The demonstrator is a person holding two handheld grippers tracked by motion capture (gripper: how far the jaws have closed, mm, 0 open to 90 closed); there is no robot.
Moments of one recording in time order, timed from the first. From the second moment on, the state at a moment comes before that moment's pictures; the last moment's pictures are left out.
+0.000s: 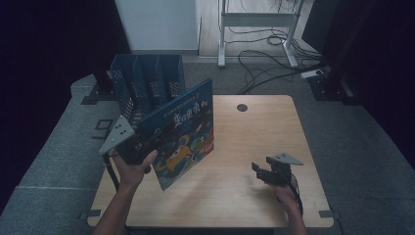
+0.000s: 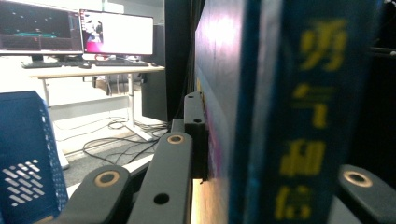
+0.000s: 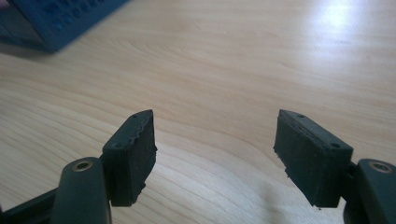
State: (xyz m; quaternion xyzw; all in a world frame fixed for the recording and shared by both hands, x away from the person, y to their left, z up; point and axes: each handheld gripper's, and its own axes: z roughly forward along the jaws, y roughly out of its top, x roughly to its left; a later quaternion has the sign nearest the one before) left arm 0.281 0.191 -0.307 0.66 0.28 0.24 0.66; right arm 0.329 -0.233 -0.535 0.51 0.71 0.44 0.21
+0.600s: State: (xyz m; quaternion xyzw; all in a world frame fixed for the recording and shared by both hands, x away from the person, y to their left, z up) left arm 0.284 0.217 -0.300 0.64 0.31 0.26 0.66; right arm 0.336 -0.231 -0.554 0.54 0.73 0.36 0.22
